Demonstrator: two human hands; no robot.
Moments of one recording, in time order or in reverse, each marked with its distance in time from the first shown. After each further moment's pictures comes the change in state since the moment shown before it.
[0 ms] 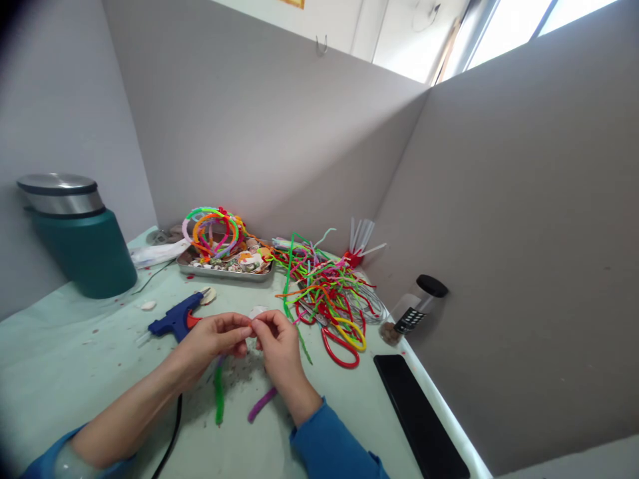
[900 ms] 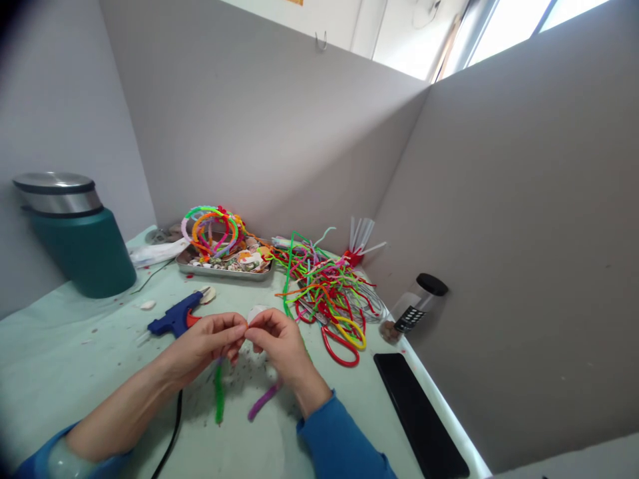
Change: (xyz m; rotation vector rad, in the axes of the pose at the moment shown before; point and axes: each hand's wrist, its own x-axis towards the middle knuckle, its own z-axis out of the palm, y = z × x) left_hand -0.003 0.001 -0.011 -0.153 -0.256 0.061; right_hand 0.001 -0.009 -0.010 0.152 -0.213 0.068
